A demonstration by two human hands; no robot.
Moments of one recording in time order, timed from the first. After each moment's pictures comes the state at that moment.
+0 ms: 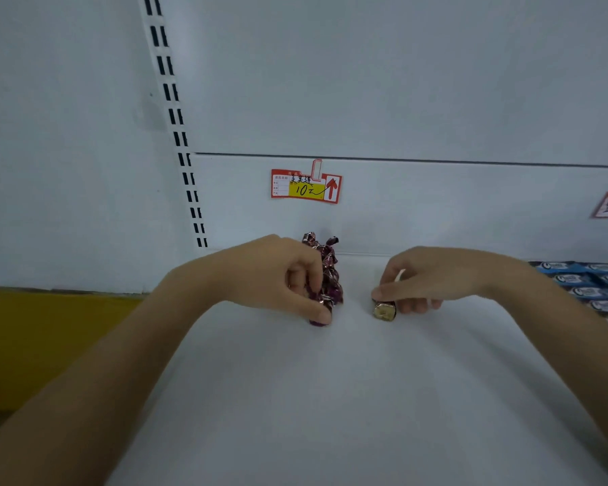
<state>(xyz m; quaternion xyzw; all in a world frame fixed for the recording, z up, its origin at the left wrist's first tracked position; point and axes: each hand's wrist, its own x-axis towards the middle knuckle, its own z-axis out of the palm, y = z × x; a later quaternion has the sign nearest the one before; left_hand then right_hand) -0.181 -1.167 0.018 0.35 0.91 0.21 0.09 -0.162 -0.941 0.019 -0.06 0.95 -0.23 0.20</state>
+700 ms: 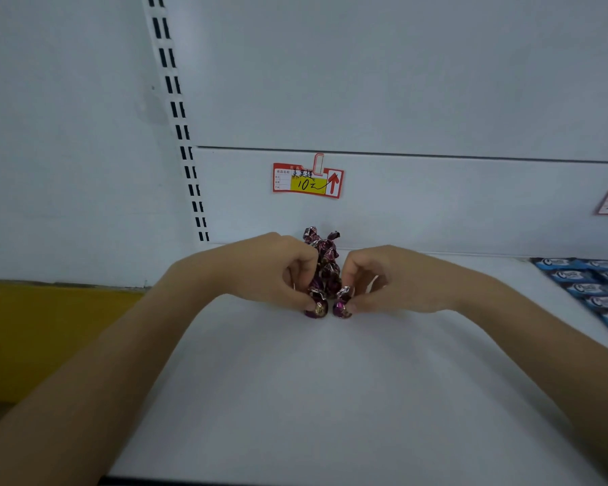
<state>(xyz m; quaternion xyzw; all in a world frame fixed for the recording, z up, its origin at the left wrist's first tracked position) -0.185 -1.168 0.013 0.36 0.91 0.19 0.10 -0.161 -0.966 0.000 -0.24 0.91 -0.33 0.11</state>
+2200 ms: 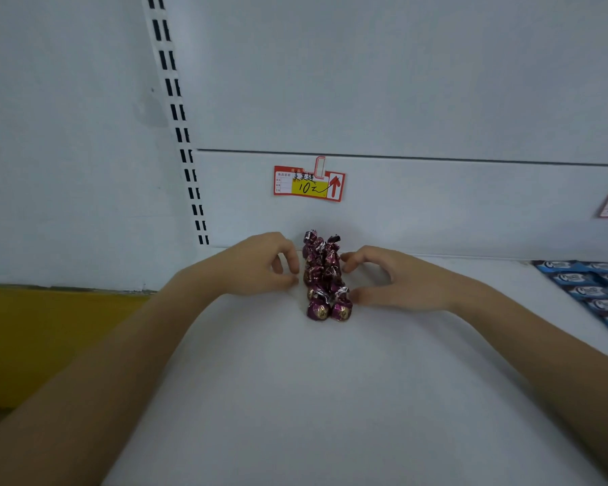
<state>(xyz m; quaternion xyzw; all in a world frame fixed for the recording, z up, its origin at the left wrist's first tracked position) -0.219 -1.181 -0.014 0.30 0.92 0.23 0.04 -0.186 -0.950 -0.027 -0.21 0.92 -0.34 0.07</state>
